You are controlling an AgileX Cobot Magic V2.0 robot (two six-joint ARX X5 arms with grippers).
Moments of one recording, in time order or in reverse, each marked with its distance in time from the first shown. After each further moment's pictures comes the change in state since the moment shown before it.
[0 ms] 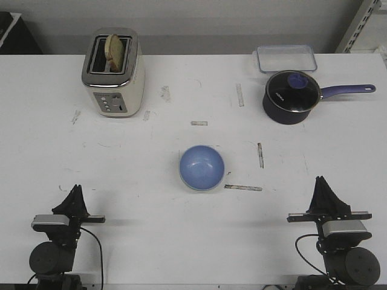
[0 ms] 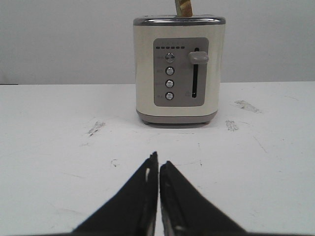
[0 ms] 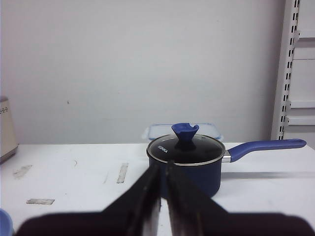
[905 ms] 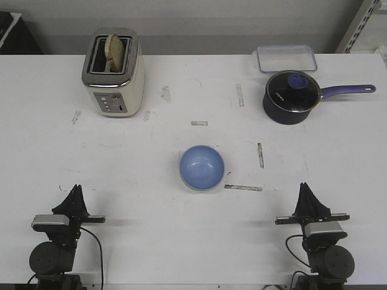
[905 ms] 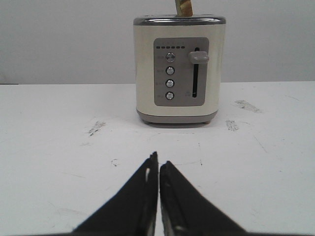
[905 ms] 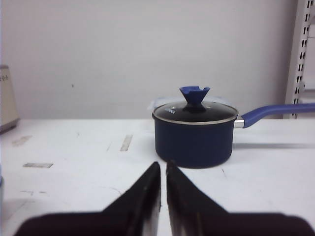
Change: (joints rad) left arm 0.000 0.000 0.000 0.000 0.000 0.000; right arm -0.008 -0.126 -0.351 0.223 -0.032 0.000
